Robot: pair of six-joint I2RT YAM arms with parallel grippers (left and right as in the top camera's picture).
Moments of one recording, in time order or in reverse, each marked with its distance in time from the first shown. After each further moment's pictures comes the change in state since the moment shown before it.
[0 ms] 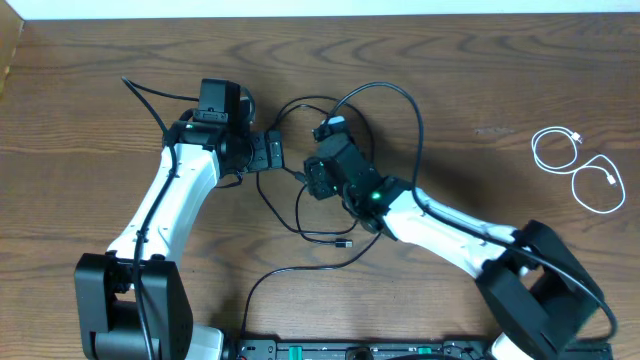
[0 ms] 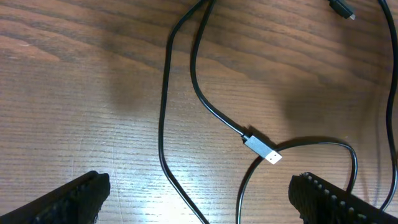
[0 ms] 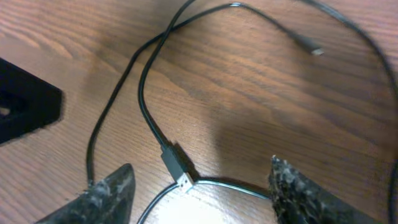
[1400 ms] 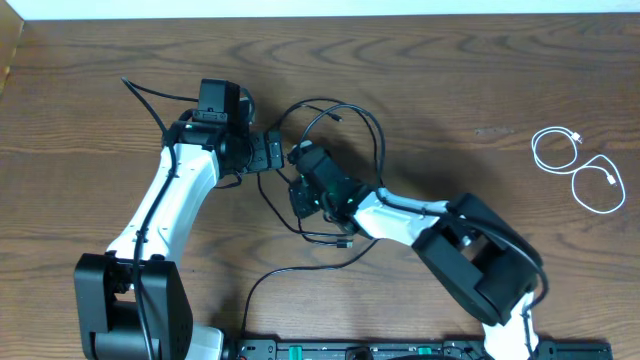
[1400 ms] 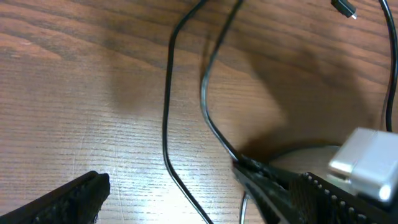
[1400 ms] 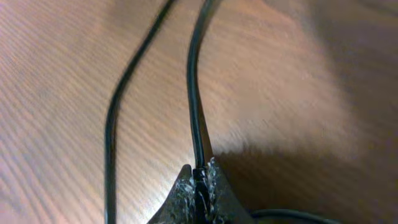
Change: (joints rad) left arm 0.002 0.000 0.000 -0.005 0.000 0.000; right arm 0.035 0.228 0.041 0.112 -0.227 -0.018
